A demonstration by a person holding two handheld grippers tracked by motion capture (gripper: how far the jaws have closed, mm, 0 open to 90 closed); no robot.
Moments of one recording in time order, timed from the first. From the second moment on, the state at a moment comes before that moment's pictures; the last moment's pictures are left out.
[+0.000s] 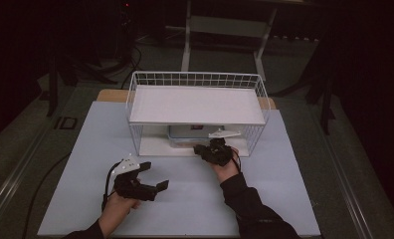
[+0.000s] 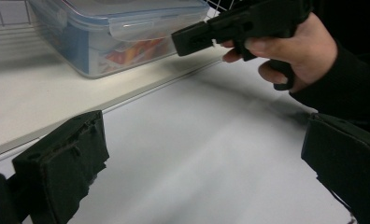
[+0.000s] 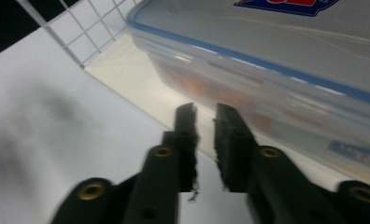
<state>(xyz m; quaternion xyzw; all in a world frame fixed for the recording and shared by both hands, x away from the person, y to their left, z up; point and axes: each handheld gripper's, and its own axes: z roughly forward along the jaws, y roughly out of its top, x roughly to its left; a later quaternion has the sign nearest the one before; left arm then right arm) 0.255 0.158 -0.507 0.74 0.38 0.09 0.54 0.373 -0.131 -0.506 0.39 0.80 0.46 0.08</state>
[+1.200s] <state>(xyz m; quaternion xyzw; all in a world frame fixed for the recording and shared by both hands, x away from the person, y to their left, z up) 0.240 0.158 -0.501 0.75 0.36 0.09 0.55 0.262 -0.210 -0.494 0.33 0.79 0.50 0.11</state>
